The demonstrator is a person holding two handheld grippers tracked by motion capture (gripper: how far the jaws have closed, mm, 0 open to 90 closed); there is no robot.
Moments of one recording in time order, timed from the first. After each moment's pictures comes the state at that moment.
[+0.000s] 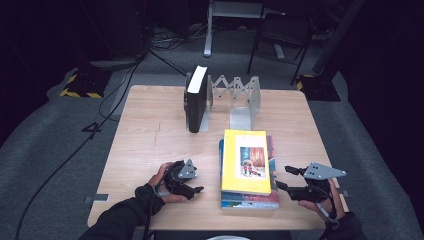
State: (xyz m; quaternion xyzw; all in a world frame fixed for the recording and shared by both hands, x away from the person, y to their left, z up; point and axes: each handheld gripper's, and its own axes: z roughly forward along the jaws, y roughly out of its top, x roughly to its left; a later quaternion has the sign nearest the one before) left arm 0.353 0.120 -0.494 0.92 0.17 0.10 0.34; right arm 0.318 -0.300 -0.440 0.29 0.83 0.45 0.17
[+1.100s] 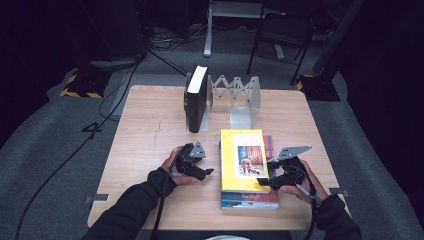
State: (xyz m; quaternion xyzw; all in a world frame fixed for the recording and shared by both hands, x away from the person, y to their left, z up) left arm 0.418 0.091 -0.493 0.89 0.22 0.10 0.38; right arm 0.373 -0.252 -0.445 0.30 0.87 0.38 0.03
